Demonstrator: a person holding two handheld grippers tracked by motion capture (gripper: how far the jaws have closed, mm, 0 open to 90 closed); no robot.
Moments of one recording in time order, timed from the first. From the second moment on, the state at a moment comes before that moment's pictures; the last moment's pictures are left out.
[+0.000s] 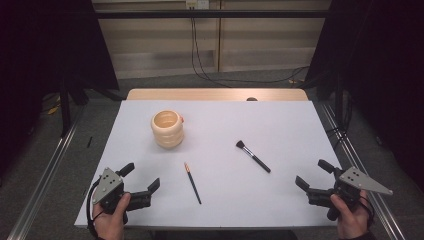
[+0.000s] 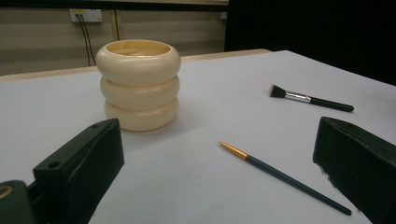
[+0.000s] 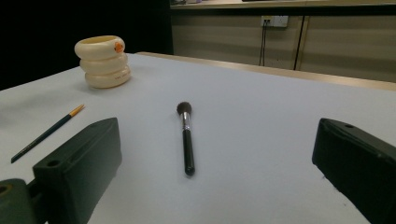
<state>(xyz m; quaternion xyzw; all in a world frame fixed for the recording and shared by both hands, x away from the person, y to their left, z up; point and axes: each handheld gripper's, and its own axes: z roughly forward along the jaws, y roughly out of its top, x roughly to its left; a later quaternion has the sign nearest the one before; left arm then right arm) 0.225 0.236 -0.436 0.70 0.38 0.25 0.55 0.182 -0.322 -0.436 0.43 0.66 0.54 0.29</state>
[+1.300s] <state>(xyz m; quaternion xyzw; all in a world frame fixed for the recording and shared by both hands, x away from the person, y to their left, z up) 0.224 0.213 -0.416 0.71 0.35 0.23 0.57 0.179 -0.322 -0.436 0.42 0.66 0.55 0.29</state>
